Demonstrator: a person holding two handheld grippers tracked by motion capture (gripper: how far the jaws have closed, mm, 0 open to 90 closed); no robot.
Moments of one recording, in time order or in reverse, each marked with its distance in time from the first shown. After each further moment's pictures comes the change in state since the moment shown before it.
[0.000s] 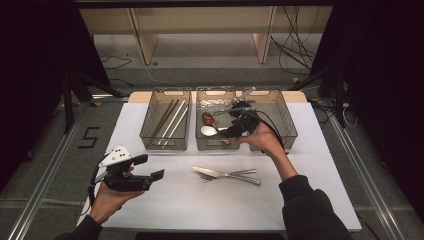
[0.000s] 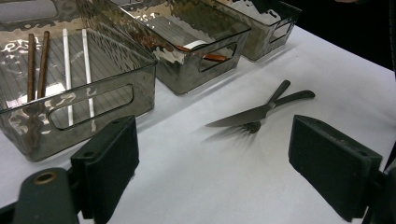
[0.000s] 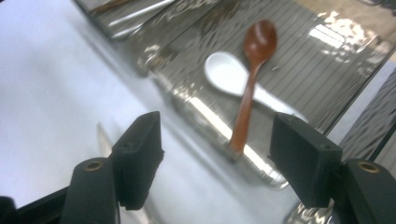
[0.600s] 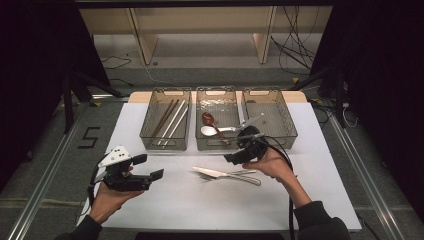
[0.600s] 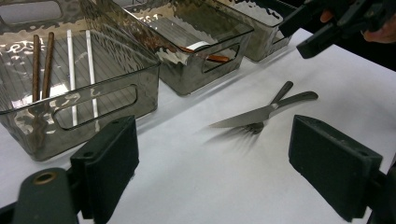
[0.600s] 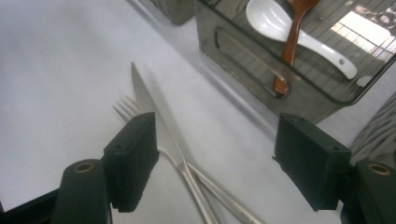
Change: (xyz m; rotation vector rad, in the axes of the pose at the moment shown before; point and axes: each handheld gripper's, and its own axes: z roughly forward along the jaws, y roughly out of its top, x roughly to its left) left arm 0.001 0.000 0.000 -0.007 0.008 -0.006; right arm 0.025 -0.059 -0.005 0.007 0.047 -0.029
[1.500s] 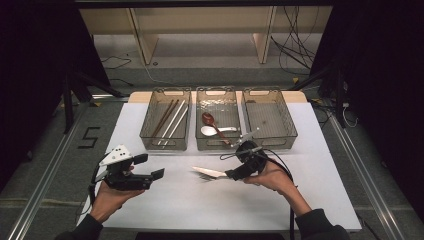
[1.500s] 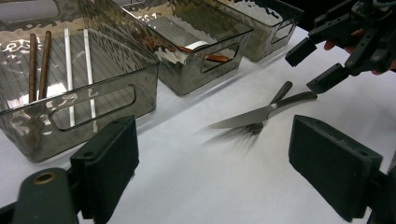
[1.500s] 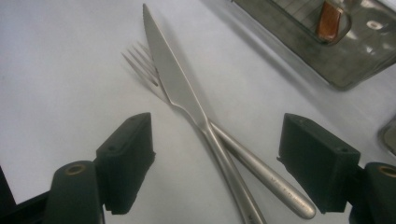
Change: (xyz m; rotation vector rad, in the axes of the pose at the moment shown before) left arm 0.000 0.001 0.002 0.004 -0.006 0.000; right arm 0.014 -0.026 0.017 0.095 0.020 -0.022
